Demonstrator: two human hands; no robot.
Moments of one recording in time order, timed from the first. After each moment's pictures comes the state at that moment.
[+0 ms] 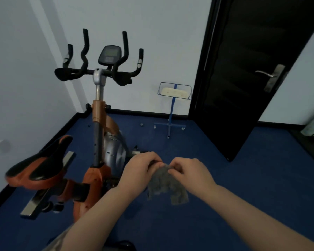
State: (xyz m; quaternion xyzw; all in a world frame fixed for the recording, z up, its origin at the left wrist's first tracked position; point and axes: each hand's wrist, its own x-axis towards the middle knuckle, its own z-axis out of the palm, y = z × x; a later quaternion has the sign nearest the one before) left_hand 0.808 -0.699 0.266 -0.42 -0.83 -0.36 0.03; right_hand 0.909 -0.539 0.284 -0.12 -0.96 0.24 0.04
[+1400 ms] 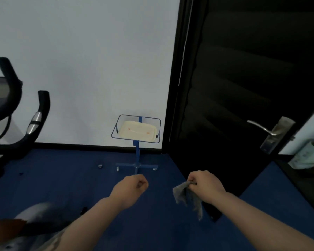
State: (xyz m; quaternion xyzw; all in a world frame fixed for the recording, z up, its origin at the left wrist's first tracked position) left_hand 0.425 -0.221 0.221 -0.34 -0.87 -0.26 -0.25; right_hand 0.578 -0.001 0.253 -0.27 -0.95 0.15 -0.07
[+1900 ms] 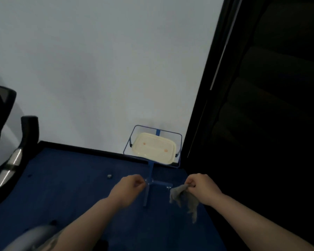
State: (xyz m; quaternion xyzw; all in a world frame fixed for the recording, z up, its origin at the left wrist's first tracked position) left_hand 0.218 -0.164 0.203 -0.25 -0.89 -0.31 -0.24; right_hand 0.338 0.081 0.220 -0.23 -0.94 0.23 -0.11
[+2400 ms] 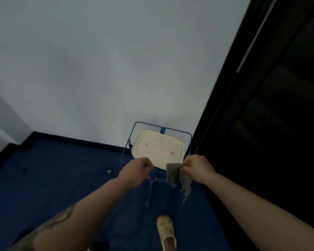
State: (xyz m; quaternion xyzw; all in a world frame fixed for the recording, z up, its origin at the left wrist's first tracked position) left_hand 0.045 -0.063 0.185 -0.23 -0.88 -0.32 -0.27; right_hand 0.138 0.157 0.189 -0.24 -0.92 0.28 -0.11
